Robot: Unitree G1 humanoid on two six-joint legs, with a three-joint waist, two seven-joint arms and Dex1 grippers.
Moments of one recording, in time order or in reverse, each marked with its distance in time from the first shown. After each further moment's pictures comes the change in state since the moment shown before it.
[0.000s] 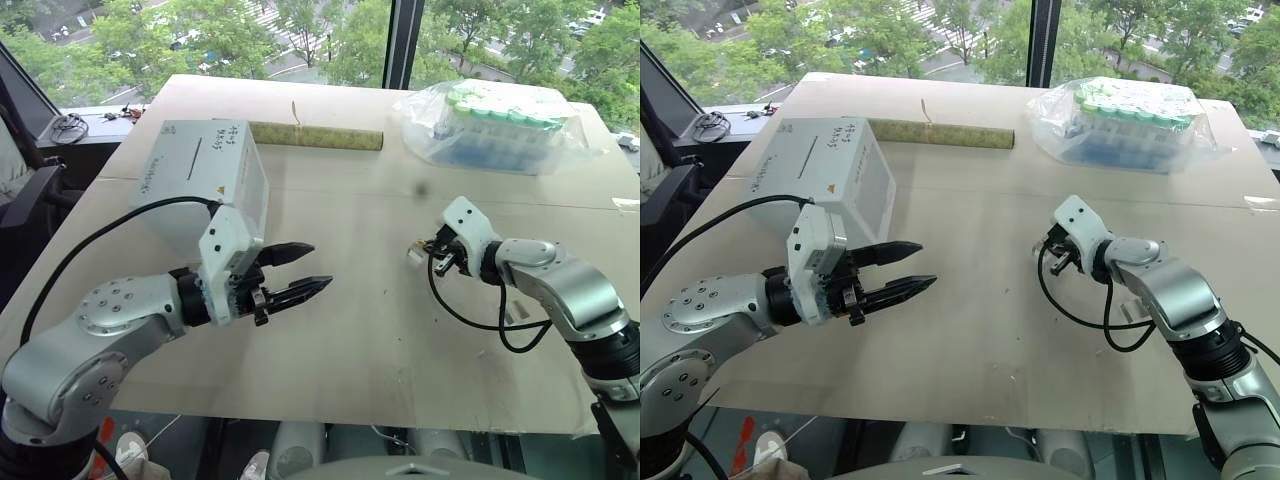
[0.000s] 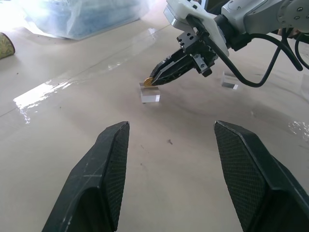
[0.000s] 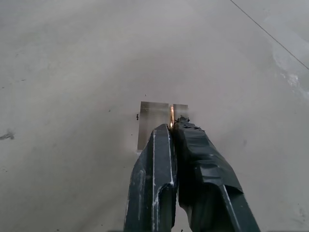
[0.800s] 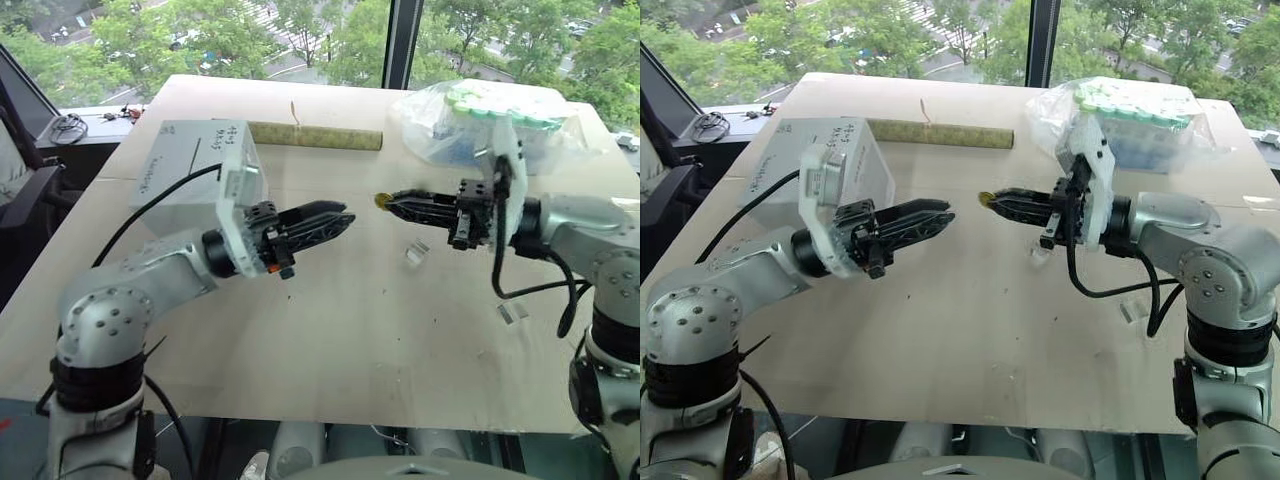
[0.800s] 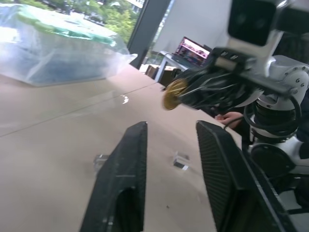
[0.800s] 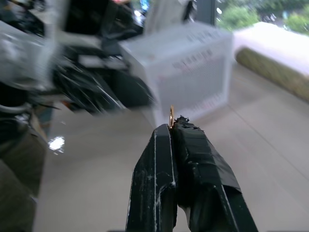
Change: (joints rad) left arm -0.346 -0.163 -0.082 0.283 -0.411 0.131 0.190; right arm -0.193 0.113 -0.387 -0.259 0.623 0.210 0.106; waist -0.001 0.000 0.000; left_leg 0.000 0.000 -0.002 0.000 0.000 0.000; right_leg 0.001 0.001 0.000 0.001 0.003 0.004
